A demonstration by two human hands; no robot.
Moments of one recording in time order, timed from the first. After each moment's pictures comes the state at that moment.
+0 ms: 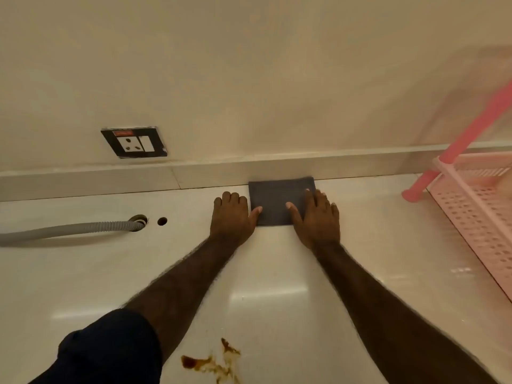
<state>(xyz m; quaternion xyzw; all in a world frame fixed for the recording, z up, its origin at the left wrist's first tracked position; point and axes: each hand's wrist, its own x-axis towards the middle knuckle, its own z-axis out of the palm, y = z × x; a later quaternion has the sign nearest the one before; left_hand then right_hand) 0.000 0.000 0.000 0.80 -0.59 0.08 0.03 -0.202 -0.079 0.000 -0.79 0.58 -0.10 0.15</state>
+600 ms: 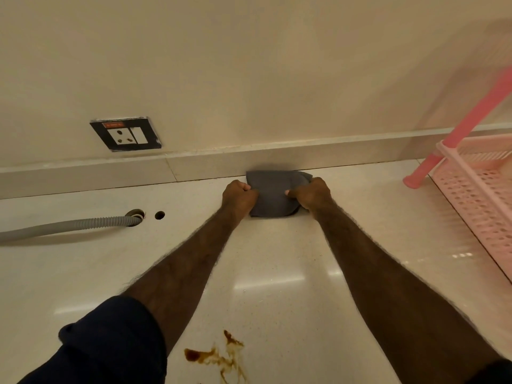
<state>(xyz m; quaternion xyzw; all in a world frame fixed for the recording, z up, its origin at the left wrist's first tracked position) 0.002 -0.044 0.002 0.80 -0.32 -0.32 0.39 -0.172 -0.129 0.019 -0.55 0.68 -0.16 0.46</state>
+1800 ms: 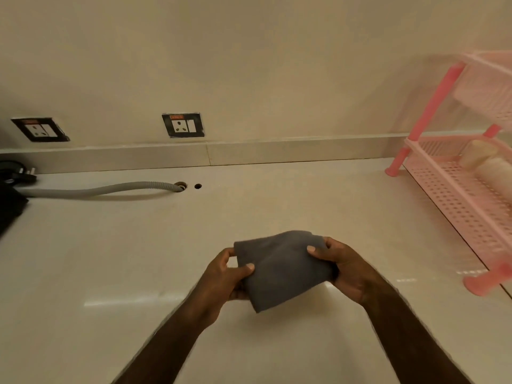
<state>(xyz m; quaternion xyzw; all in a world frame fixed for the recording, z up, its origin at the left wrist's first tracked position) -0.093 0.327 0.076 0.65 -0.23 -0.53 0.50 -0.334 0.160 0.057 -0.45 0.43 -0.21 0.76</state>
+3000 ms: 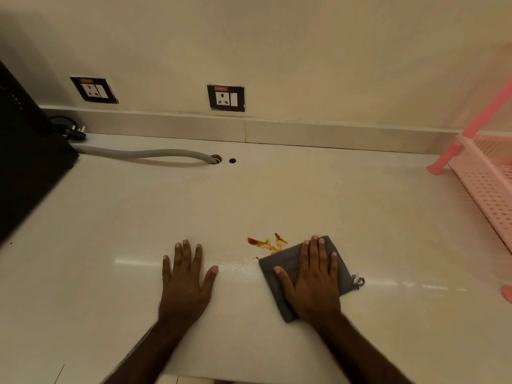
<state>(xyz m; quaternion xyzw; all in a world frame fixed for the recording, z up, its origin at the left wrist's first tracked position) -0.020 0.454 -0.038 0.89 -0.44 -0.07 0.13 -0.262 0.276 -0.023 -0.87 0.48 0.00 0.11</state>
